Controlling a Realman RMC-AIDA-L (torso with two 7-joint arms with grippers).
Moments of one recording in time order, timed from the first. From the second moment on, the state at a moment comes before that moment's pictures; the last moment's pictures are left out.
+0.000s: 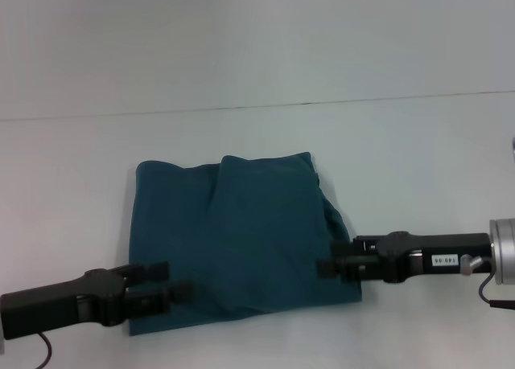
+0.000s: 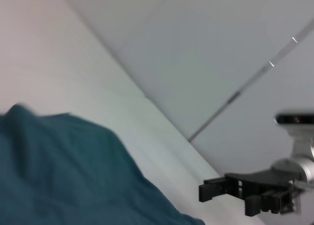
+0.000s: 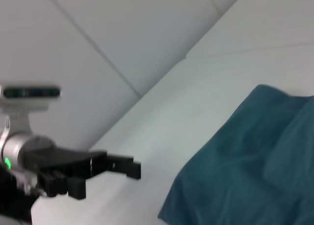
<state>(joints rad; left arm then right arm) -0.44 -2.16 0.52 0.75 2.12 1.74 -1.76 0.56 2.07 -0.63 -0.60 -2.12 -1.61 1.77</state>
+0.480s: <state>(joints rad) -0.44 -2.16 0.52 0.73 2.11 1.74 -1.70 0.56 2.07 -0.66 -0.60 -2.12 -1.59 1.72</state>
